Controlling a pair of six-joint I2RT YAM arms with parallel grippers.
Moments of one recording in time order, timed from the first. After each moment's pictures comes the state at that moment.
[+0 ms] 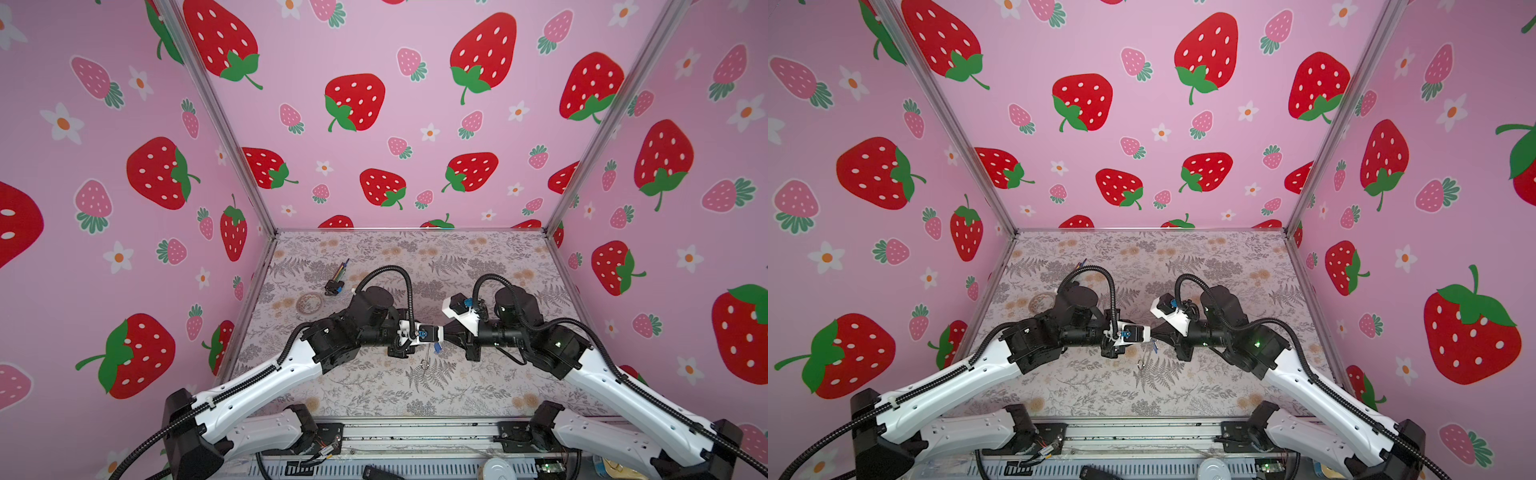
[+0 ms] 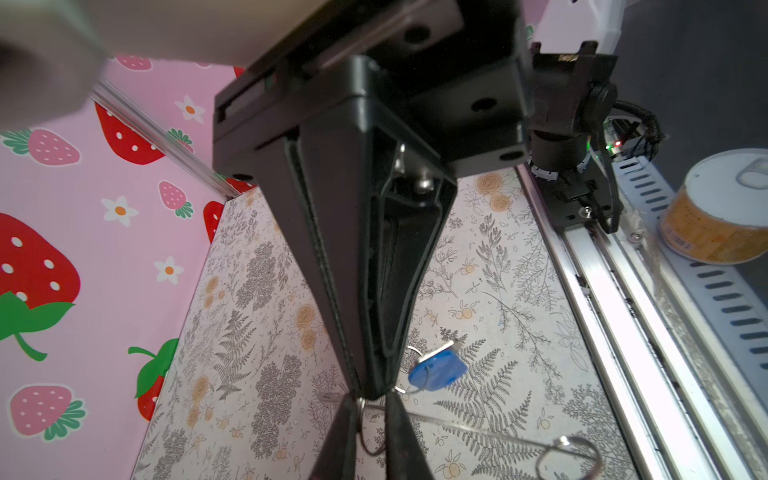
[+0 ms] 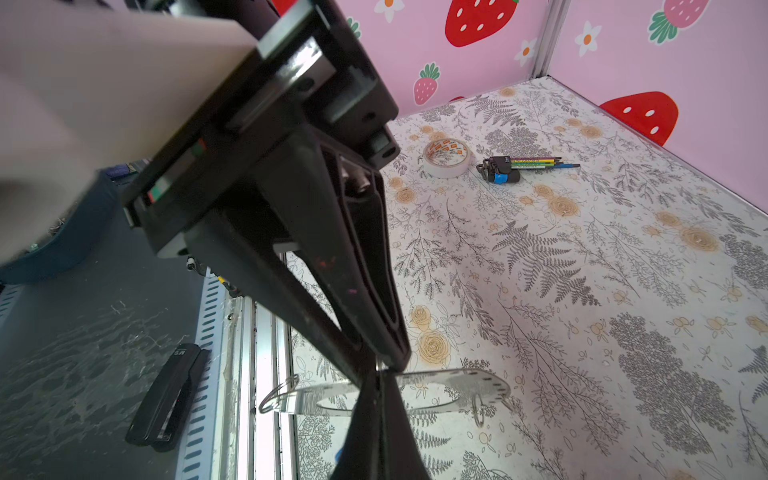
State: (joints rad) left arm -0.89 1.13 1.00 -0.40 0.36 0.76; right arm 0.88 0.95 0.88 -0.43 -0.54 -0.18
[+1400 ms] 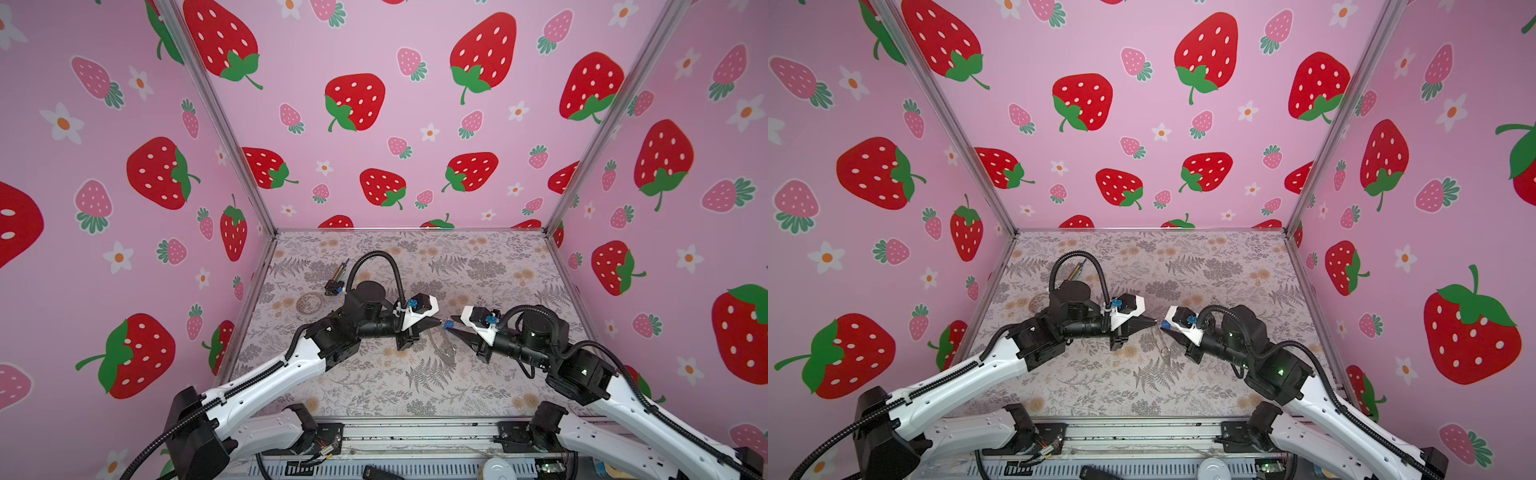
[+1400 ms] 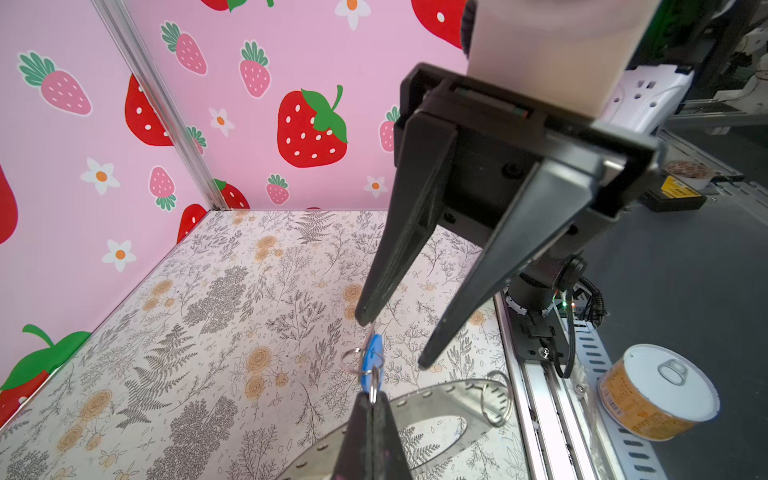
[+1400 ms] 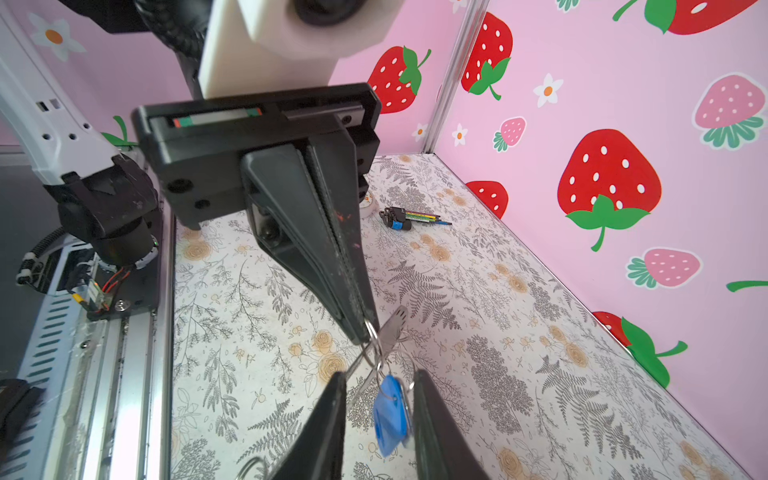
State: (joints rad) left arm -0.82 1.14 0.91 -0.09 0.54 0.31; right arm 0.95 0.73 0.77 -0.31 -0.21 -0.33
